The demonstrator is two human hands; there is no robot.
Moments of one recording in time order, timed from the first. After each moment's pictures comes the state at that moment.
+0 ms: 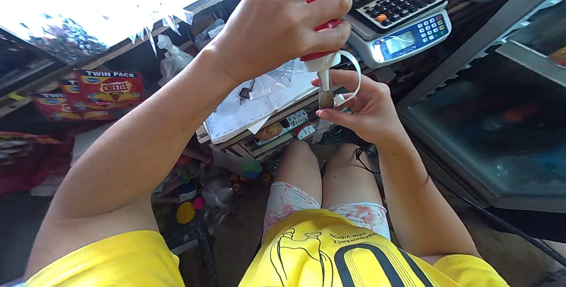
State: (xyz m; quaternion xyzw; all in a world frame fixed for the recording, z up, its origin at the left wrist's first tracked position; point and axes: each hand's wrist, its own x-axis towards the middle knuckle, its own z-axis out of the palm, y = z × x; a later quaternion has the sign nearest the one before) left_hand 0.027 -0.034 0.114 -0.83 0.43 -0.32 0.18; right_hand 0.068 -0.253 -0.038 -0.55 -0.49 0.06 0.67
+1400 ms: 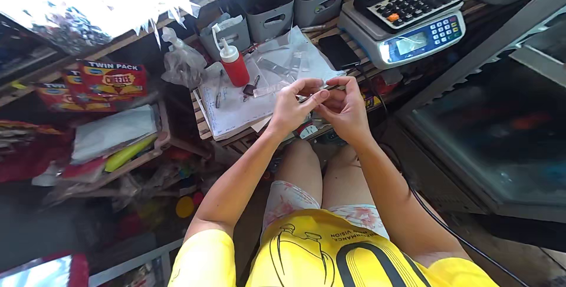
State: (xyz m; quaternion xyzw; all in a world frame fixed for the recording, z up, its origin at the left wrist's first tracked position) left_hand 0.012 -0.063 -0.055 -0.83 0.01 -0.19 -0.52; right_hand 0.070 -0.221 -0.093 -0.65 -0.34 0.06 0.68
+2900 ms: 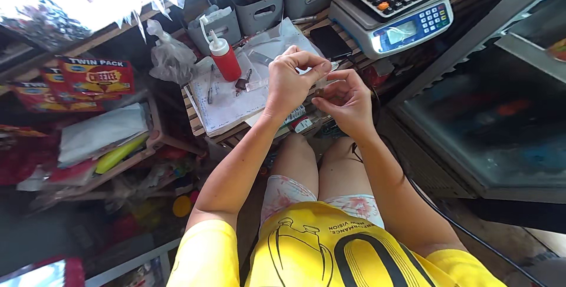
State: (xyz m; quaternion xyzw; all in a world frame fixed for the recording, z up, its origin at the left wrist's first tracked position) left_hand 0.023 -0.079 -0.013 -0.83 -0.01 -0.26 -0.48; right_hand 0.066 -0.238 -0.091 -0.64 -0.36 0.01 0.68
